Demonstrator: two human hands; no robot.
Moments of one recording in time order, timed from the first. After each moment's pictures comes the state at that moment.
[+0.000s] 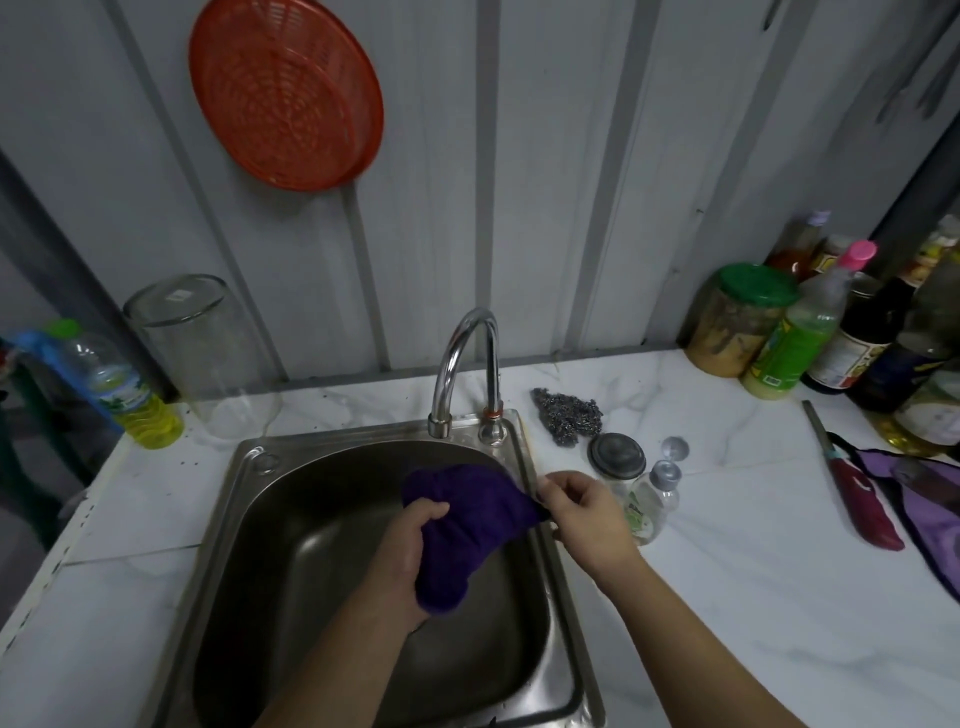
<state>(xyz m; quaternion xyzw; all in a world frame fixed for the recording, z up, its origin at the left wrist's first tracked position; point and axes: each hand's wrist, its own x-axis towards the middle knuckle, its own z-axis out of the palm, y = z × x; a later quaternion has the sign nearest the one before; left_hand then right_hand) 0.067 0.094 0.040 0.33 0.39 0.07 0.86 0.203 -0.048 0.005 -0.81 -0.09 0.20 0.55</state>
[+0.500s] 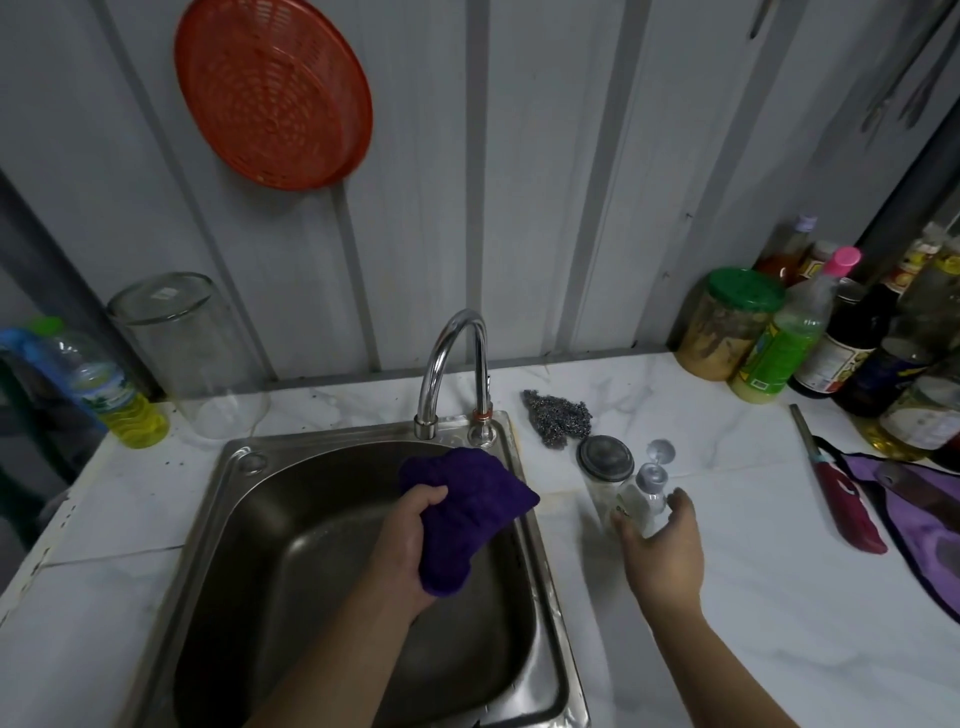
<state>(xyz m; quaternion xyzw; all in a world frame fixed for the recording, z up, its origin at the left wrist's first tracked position) 0.083 0.082 0.053 0.29 0.38 0.10 0.88 0.222 -0.124 -0.025 -0.88 0.02 0.00 0.47</state>
